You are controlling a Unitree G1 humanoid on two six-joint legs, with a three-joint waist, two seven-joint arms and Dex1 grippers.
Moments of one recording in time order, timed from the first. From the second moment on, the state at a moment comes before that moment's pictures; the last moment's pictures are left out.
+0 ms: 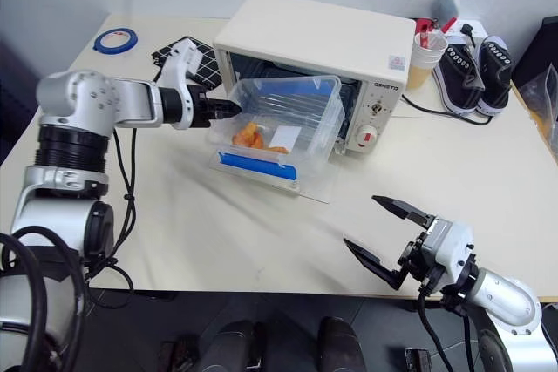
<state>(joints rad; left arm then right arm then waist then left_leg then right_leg) -1.25 0.51 -0.06 0.60 -0.63 1.21 -0.33 0.30 -0.58 -0.26 -0.50 0.53 -0.06 0.87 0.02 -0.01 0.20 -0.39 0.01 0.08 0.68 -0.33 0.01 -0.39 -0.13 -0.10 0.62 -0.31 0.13</state>
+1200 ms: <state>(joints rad) -0.78 0.74 0.20 0.32 -0.47 0.64 -0.97 0.26 -0.63 -0.19 -0.71 0.62 0.23 0.68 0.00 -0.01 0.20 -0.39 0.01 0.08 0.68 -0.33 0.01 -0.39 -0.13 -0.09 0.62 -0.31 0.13</state>
